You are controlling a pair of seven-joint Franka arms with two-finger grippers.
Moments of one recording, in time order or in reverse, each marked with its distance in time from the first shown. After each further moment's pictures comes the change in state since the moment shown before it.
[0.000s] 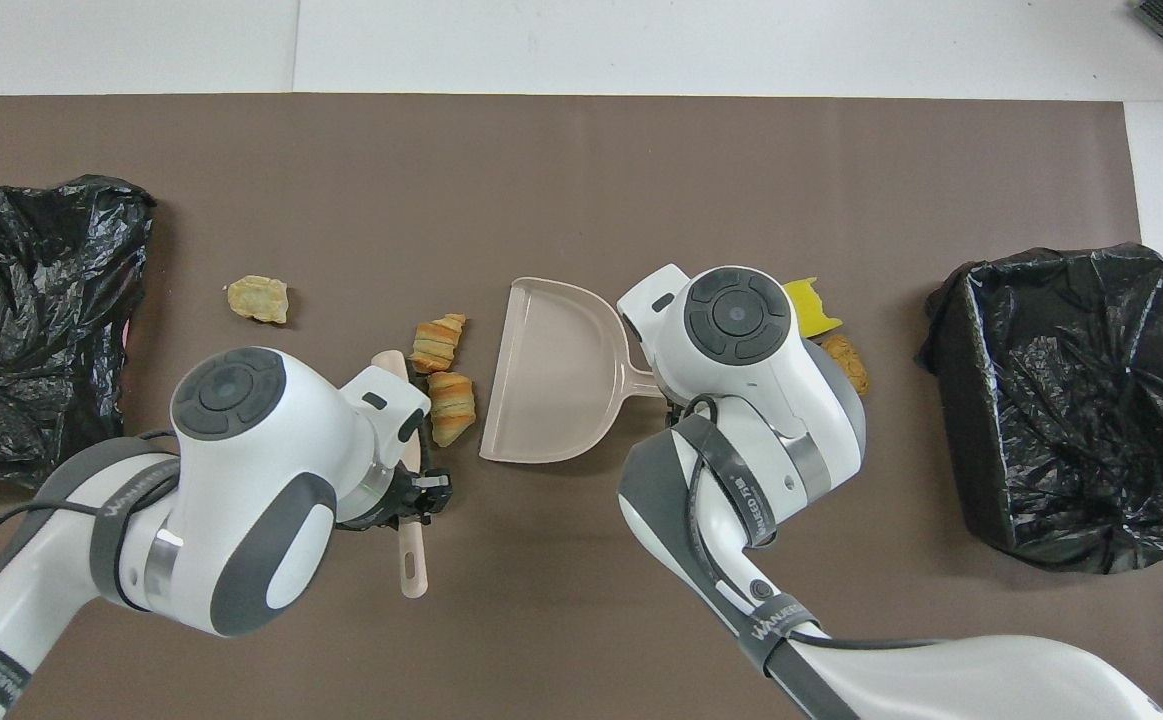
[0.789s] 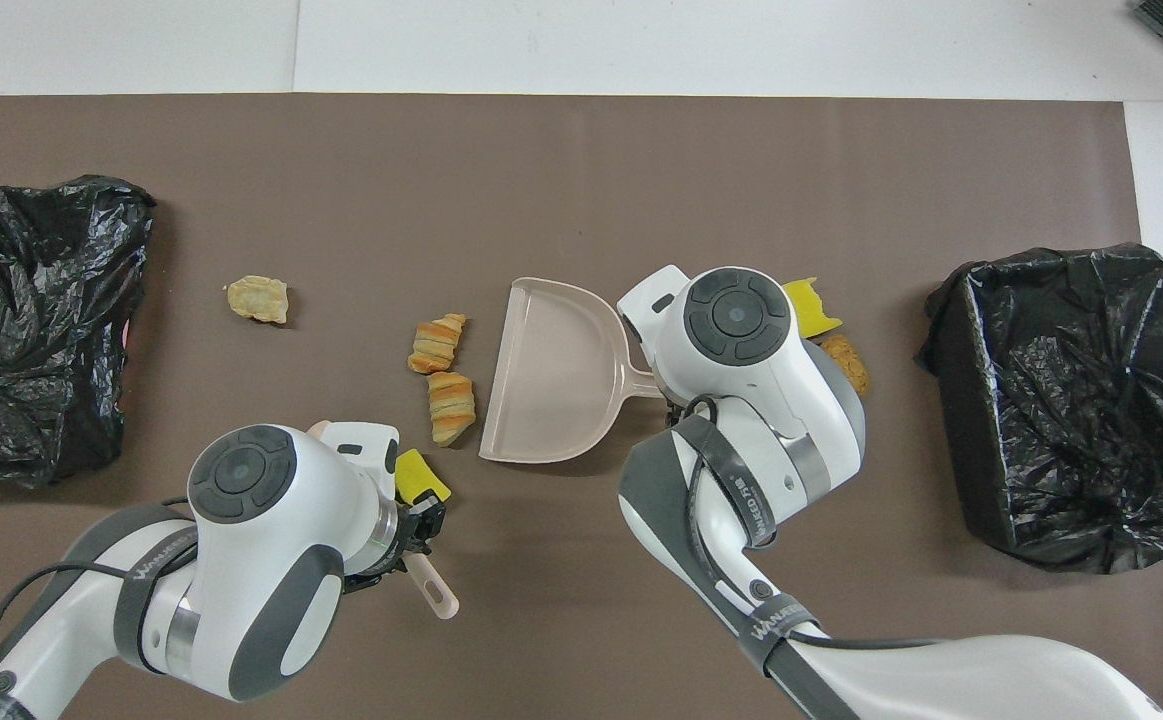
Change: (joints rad) left arm -0.056 -0.084 -0.025 -0.204 -0.001 0.208 -0.469; right arm 0.000 0.000 0.000 -0.002 0.000 0.001 0.000
